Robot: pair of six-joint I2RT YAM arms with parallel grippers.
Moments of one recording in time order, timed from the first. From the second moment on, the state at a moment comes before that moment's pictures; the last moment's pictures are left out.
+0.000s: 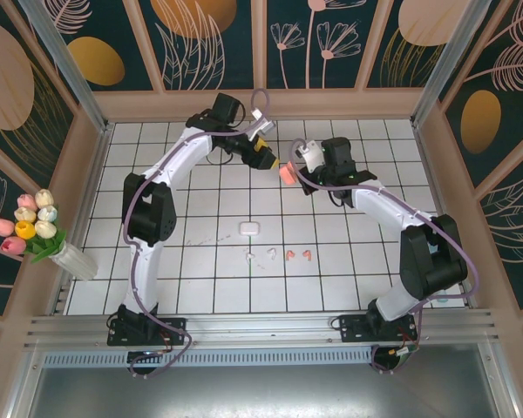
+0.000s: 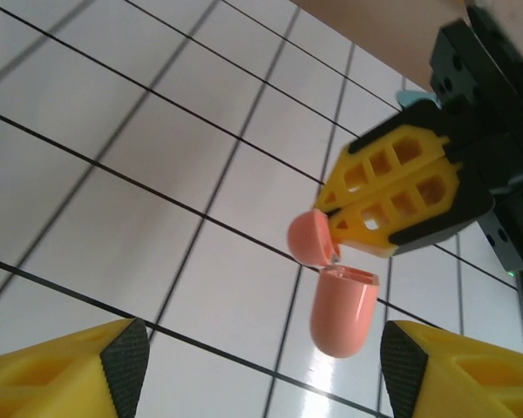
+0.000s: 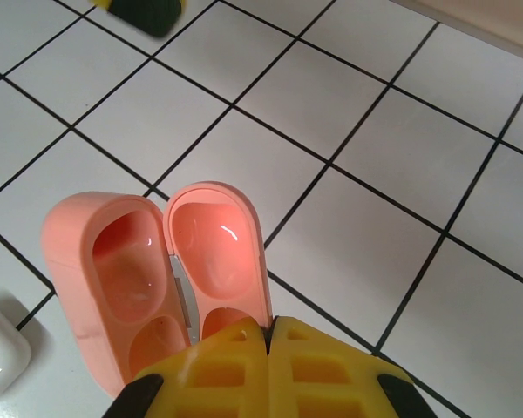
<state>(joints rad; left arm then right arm) -0.42 2.23 2.07 -0.81 0.90 0.33 0.40 1.57 1.08 -0.20 -0.23 -0.20</state>
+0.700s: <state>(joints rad) -0.45 2.23 1.99 -0.88 1.01 0.41 0.45 1.56 1.15 -0.23 -0.24 -0.22</state>
